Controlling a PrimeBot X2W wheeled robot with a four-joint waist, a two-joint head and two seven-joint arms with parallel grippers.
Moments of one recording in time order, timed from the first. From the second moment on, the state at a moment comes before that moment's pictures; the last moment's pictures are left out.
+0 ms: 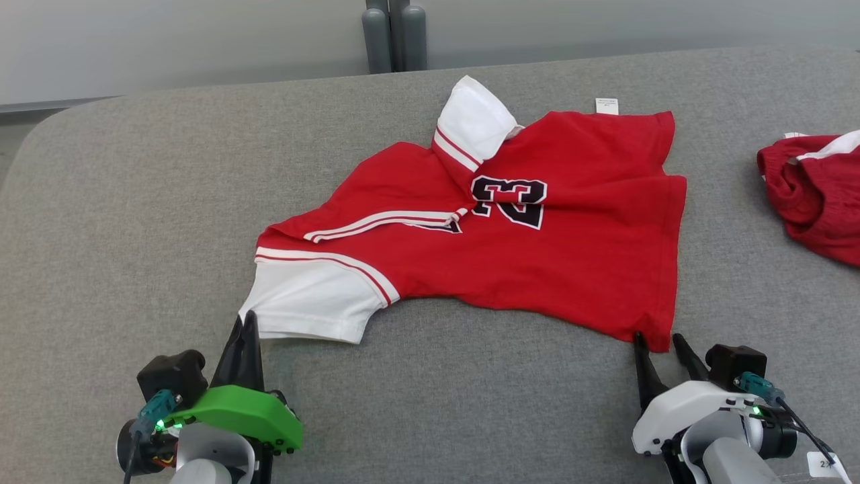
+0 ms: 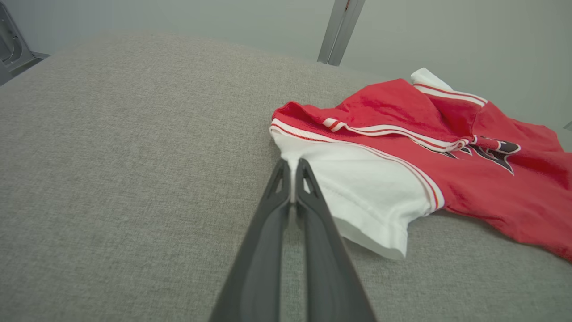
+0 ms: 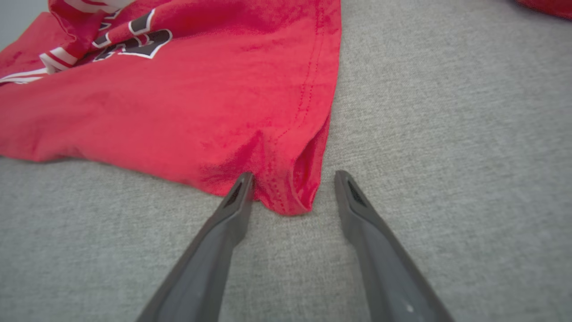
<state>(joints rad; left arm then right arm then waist) -0.11 0.11 -0.20 0.25 -0.45 0.10 -0.11 -0.24 -0.05 0.02 0.72 0.25 0.13 -0.26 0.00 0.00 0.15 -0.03</state>
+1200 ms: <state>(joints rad) -0.30 0.15 -0.11 -0.59 -0.73 0.07 0.06 -0.17 -0.11 -0.13 -0.47 0.56 0.13 0.08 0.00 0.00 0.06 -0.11</state>
